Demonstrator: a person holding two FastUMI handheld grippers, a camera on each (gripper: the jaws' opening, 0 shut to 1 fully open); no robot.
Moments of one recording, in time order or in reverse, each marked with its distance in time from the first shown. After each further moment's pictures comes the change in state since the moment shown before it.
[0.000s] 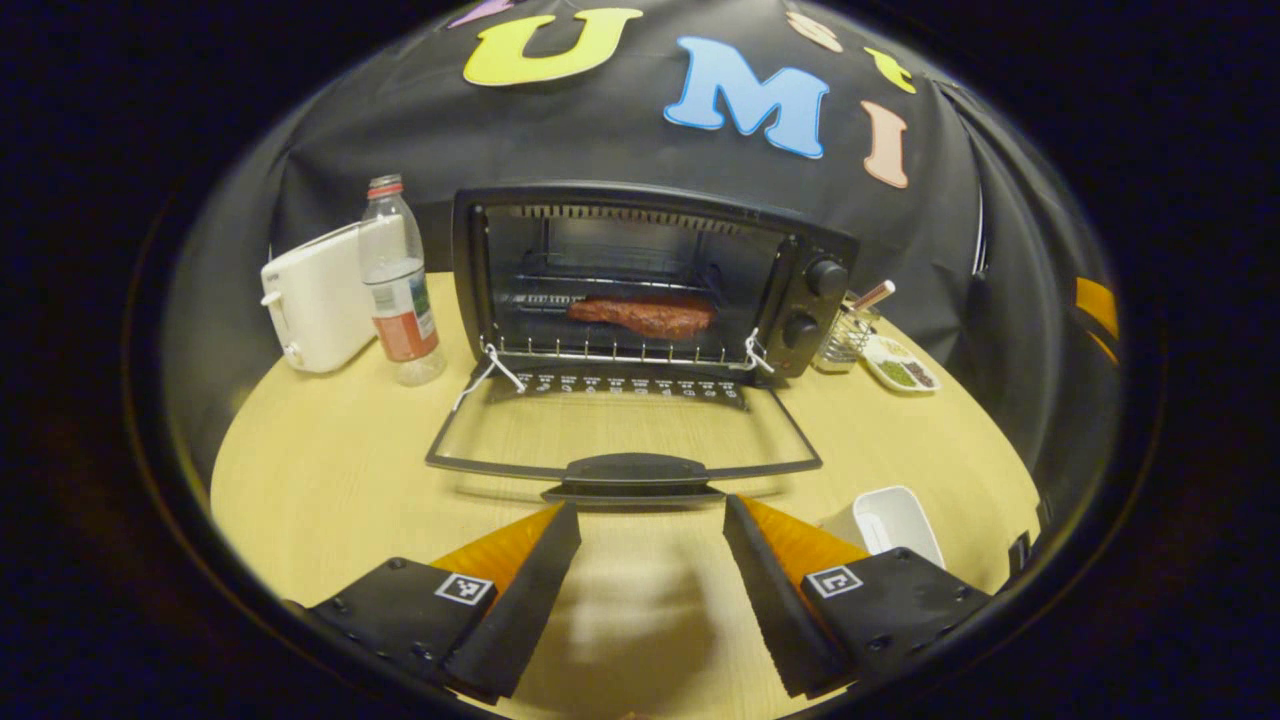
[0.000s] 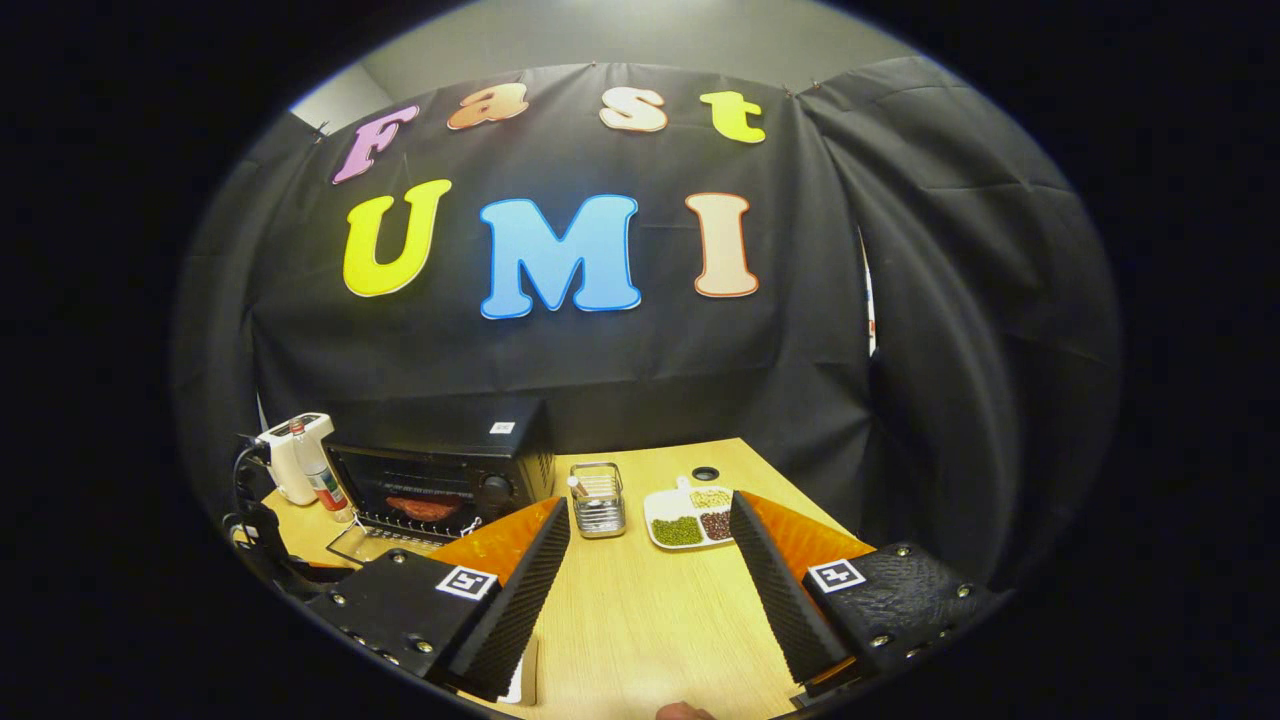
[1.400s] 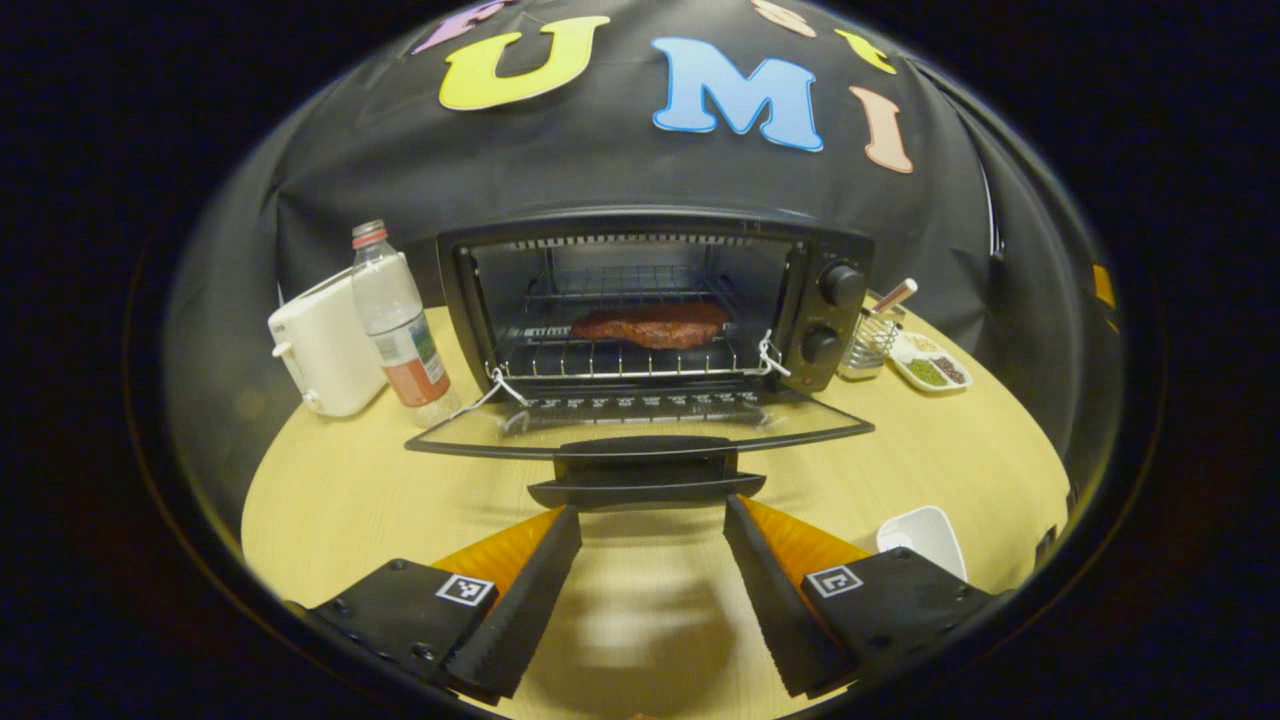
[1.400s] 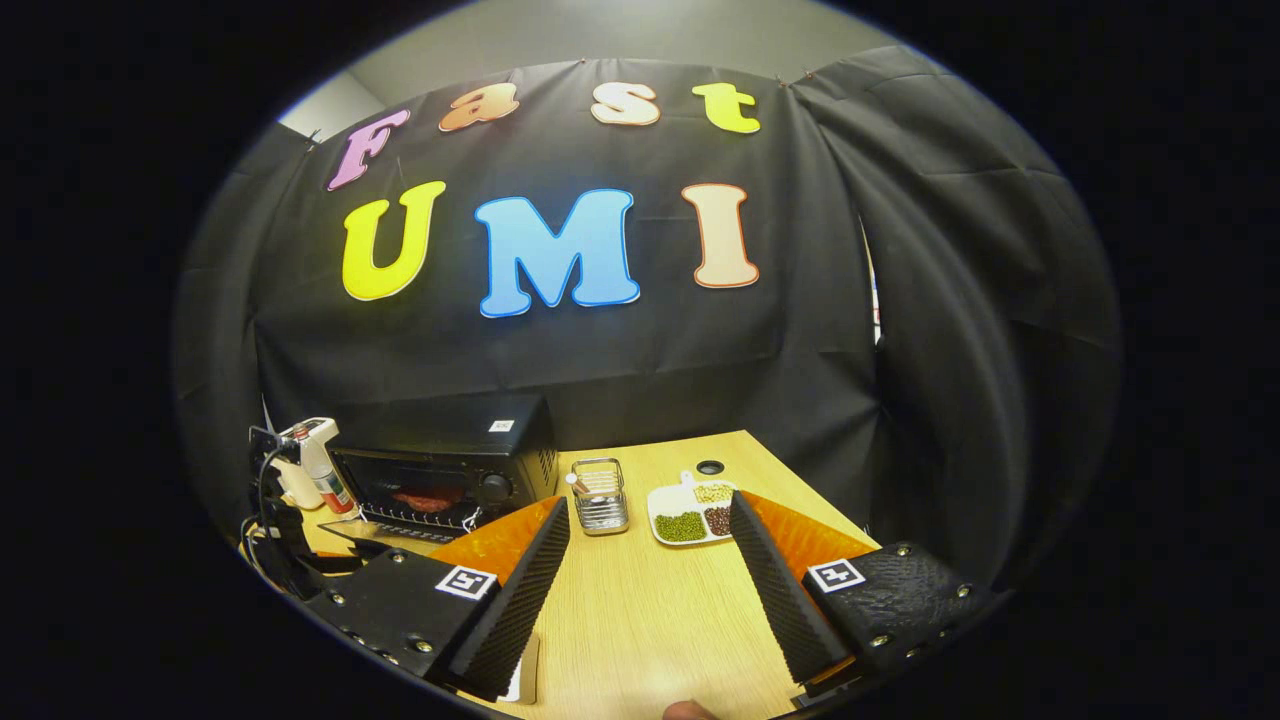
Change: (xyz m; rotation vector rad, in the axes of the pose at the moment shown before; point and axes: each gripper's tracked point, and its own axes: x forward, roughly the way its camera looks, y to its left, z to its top) left arm 0.000 0.003 0.021 0.081 -0.065 0.088; right arm 0.006 0.001 0.000 0.029 0.008 0.049
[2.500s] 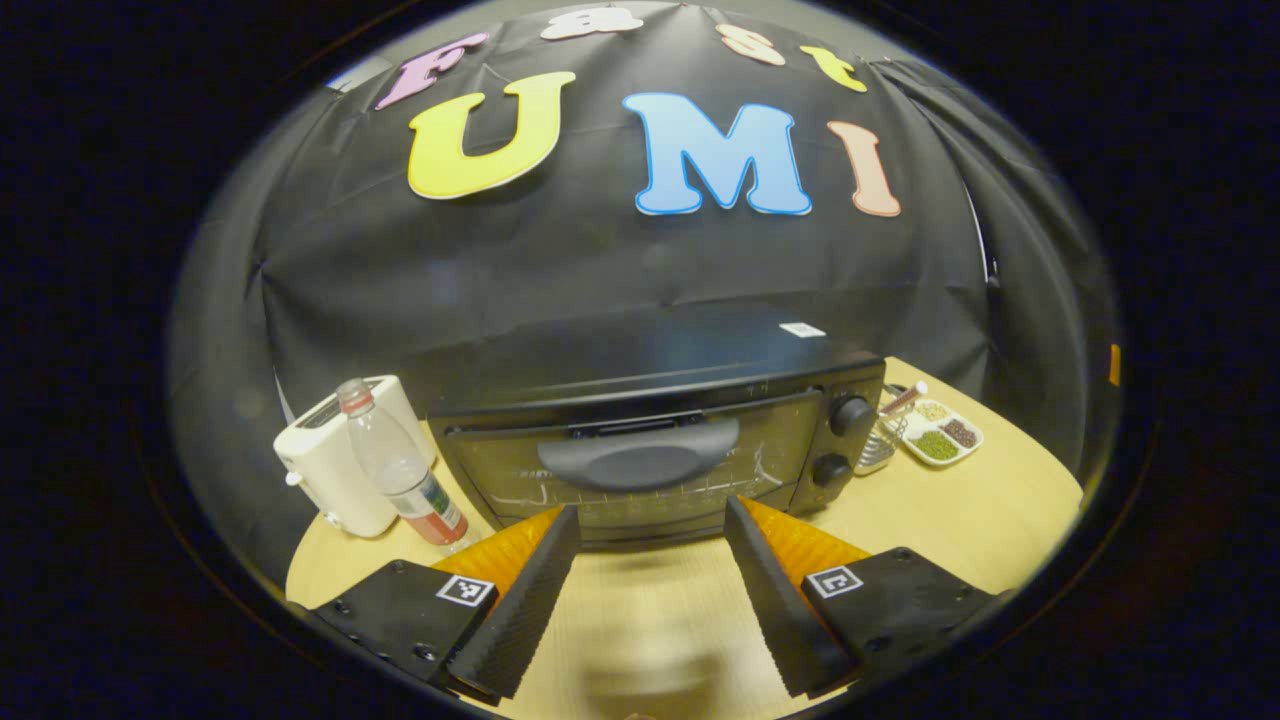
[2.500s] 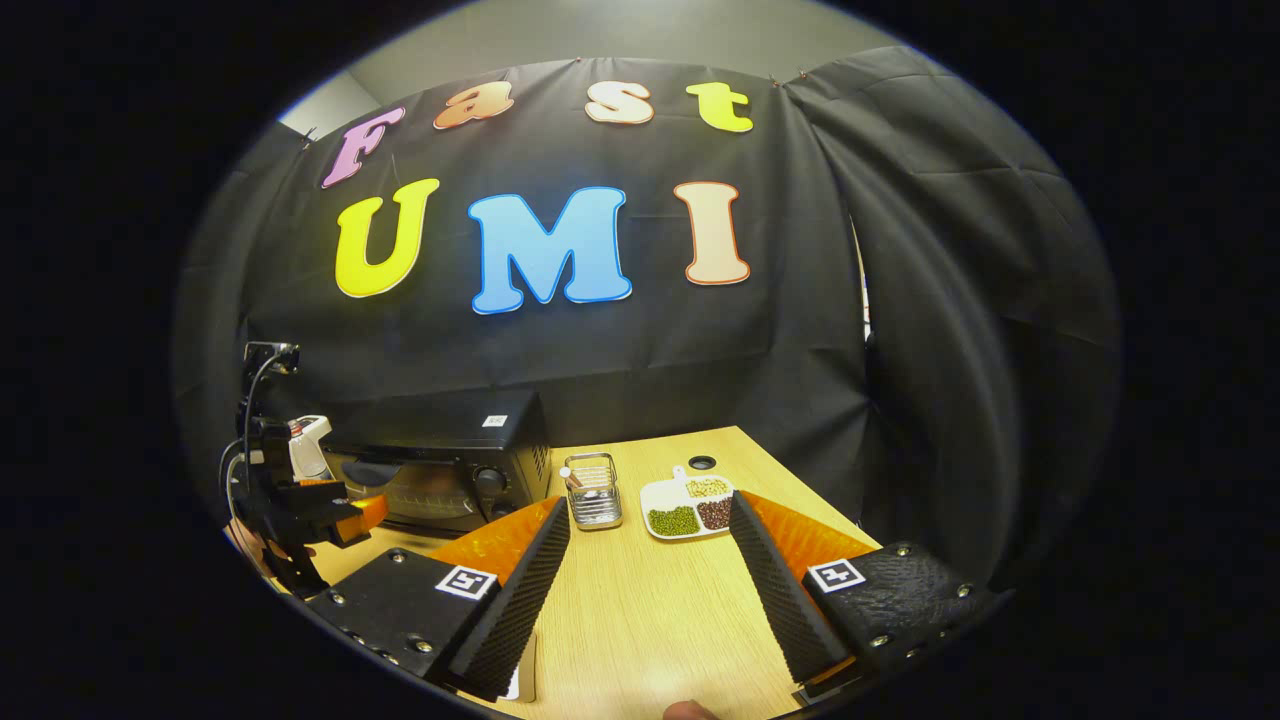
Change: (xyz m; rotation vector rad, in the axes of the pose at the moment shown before) left arm 0.000 0.000 0.093 0.091 -0.233 0.014; right arm -0.007 0.001 -0.008 0.002 0.001 -0.036
